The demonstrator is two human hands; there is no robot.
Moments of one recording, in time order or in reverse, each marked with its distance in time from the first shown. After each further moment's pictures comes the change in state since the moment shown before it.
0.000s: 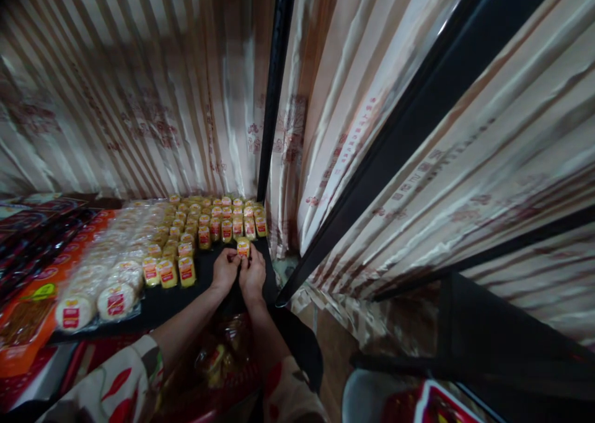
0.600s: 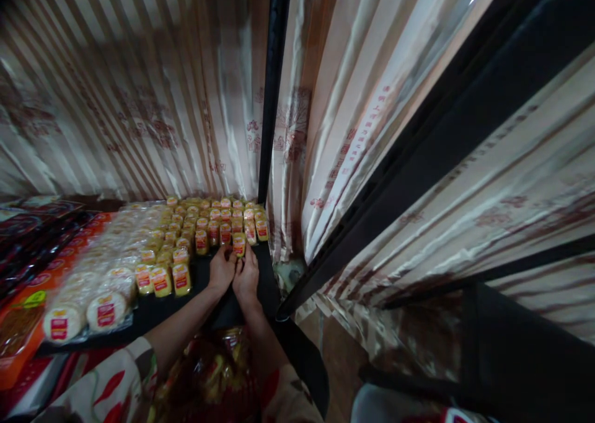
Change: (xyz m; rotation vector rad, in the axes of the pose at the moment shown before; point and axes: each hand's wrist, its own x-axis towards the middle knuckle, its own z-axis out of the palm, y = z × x) left_hand 0.020 0.006 0.003 0.337 0.012 0.055; right_hand 0.016 0.024 0.025 -0.092 0.005 -0.184
